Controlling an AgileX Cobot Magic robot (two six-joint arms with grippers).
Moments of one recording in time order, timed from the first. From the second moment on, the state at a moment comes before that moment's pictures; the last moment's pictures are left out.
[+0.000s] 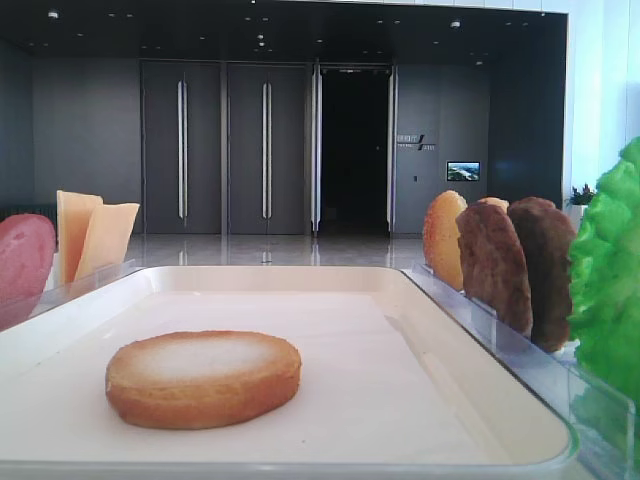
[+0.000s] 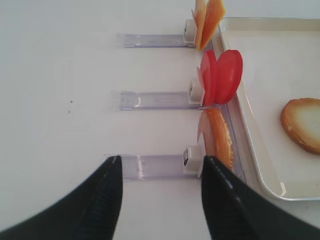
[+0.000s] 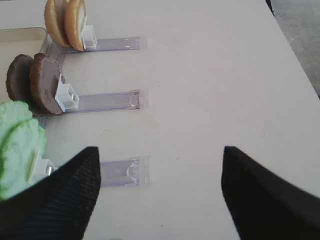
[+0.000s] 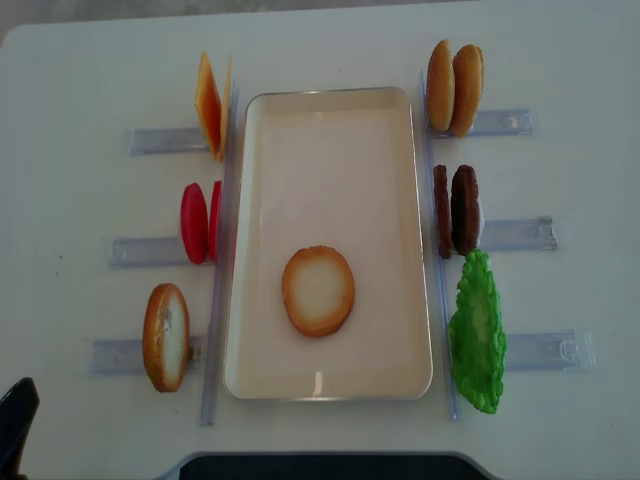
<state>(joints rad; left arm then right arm) 0.12 -0.02 -0.47 -0.11 1.11 0.09 0.02 -0.01 -0.50 0.03 1.14 0.01</state>
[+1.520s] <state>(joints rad) 0.12 -0.02 -0.47 -0.11 1.11 0.09 0.02 0.85 -0.70 0.03 1.22 0.09</state>
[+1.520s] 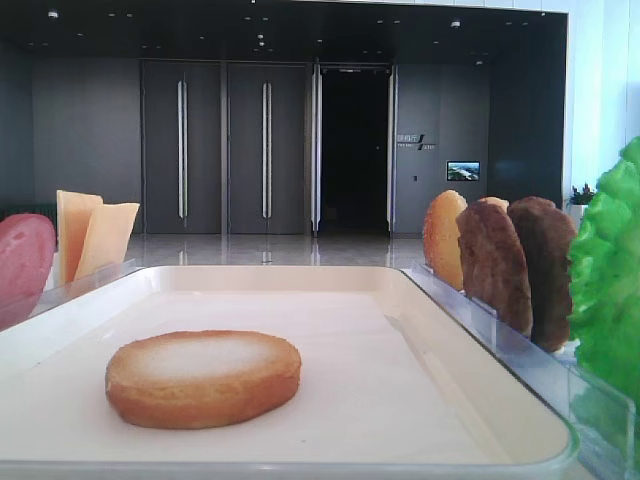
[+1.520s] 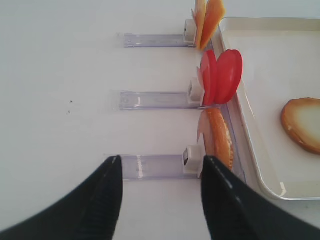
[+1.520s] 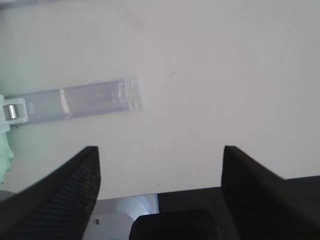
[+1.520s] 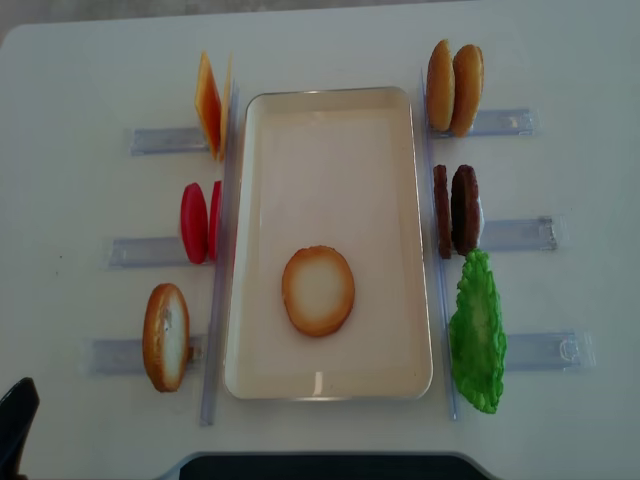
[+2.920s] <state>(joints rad) 0.12 -0.02 -0.47 -0.11 1.11 0.09 0.33 0.86 -0.70 0.13 1.17 0.28</state>
